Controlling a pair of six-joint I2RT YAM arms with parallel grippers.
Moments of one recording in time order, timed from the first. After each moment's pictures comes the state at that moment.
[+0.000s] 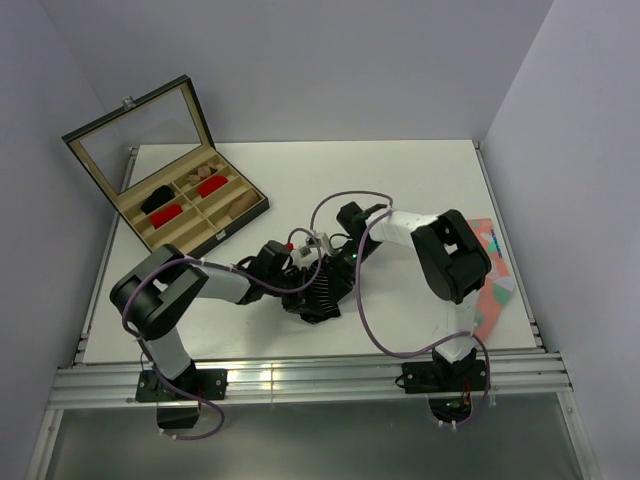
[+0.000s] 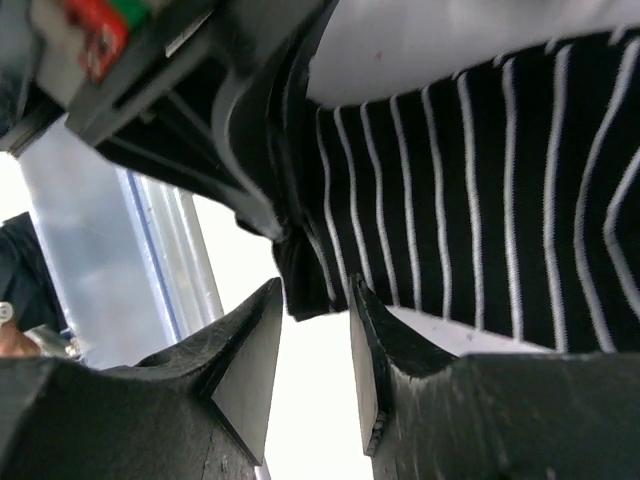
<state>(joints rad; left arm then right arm) -0.74 1.74 0.65 0.27 0.63 -0.88 0.54 1.94 1.19 -0.83 -0.88 -0.54</state>
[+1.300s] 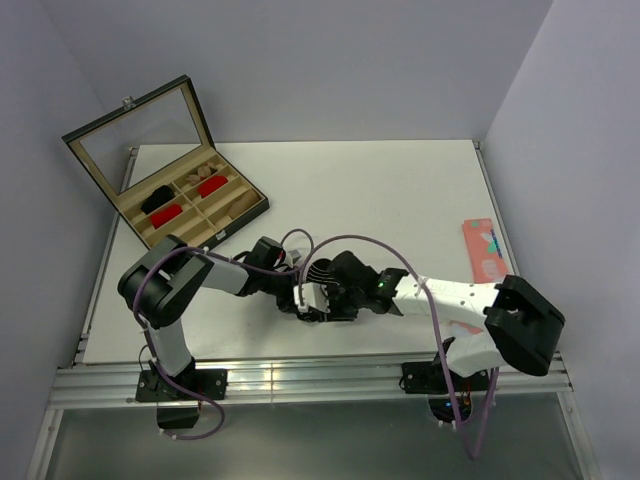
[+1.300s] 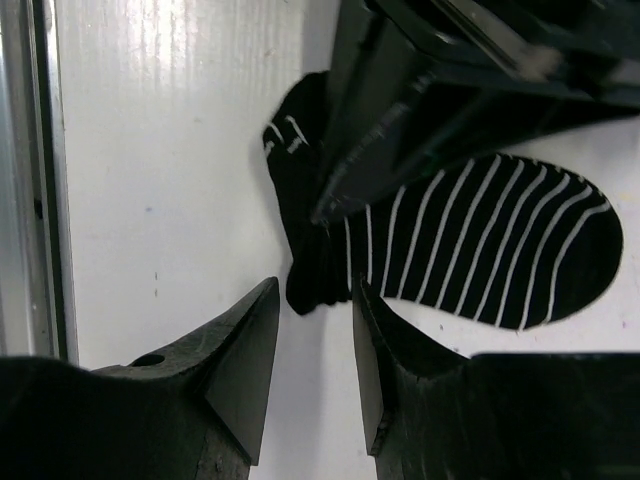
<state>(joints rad) -0.65 1.81 0.67 0.21 0.79 -1.09 0.92 1.34 0.69 -0.30 -0.31 -0.68</state>
